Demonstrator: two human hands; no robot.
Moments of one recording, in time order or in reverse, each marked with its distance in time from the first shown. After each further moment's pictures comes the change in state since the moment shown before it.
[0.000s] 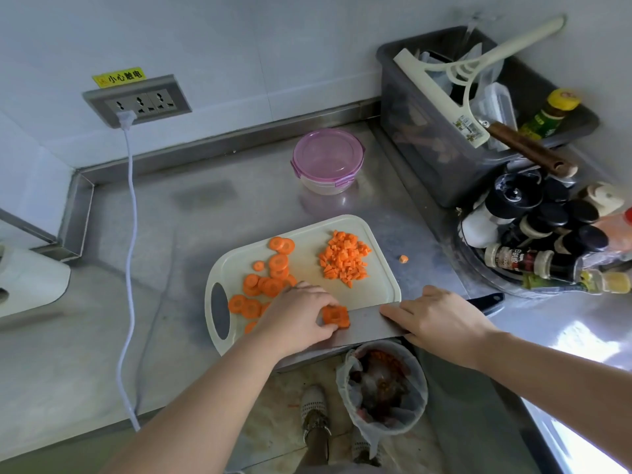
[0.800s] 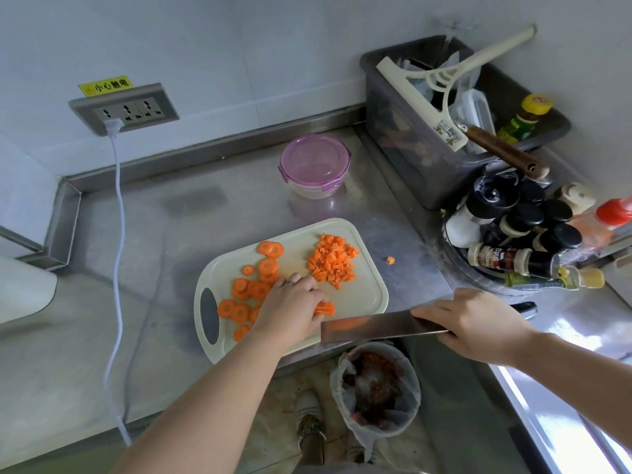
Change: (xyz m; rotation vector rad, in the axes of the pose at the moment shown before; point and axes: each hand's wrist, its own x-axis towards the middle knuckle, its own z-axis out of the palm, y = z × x) left_hand 0.014 0.003 0.009 0.257 0.076 0.006; right_hand -0.050 0.029 -0.018 0.114 0.027 0.083
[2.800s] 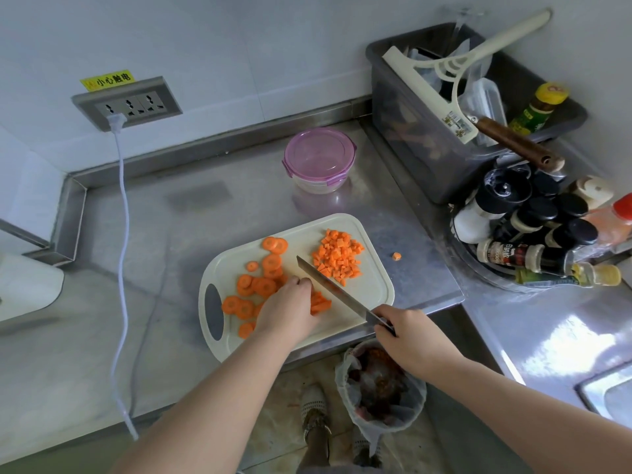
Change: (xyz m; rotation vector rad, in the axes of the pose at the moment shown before) left_hand 0.001 0.002 0.004 -0.183 -0.040 -0.329; right_hand 0.053 -0.081 0.022 0.629 -0.215 0.656
